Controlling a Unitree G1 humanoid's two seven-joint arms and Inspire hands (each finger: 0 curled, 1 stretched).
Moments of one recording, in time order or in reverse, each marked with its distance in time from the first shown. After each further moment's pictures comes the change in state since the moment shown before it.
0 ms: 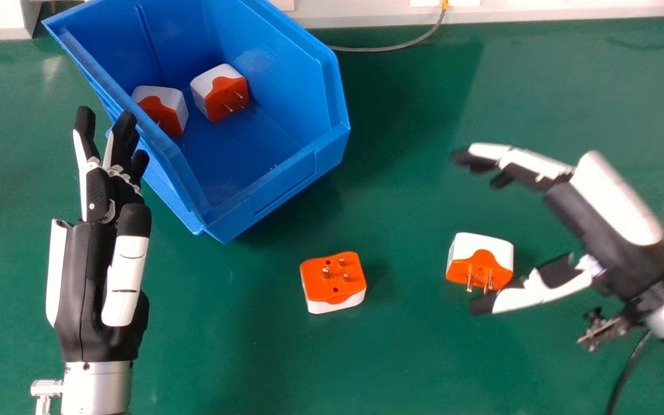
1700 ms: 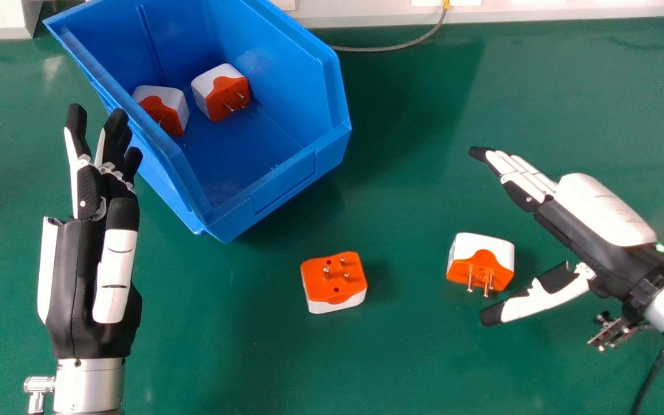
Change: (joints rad) left arm -0.026 0.012 0.020 0.031 -0.047 0.000 -0.055; right arm -0.095 -0.086 0.104 0.089 -0.088 0.120 -0.068
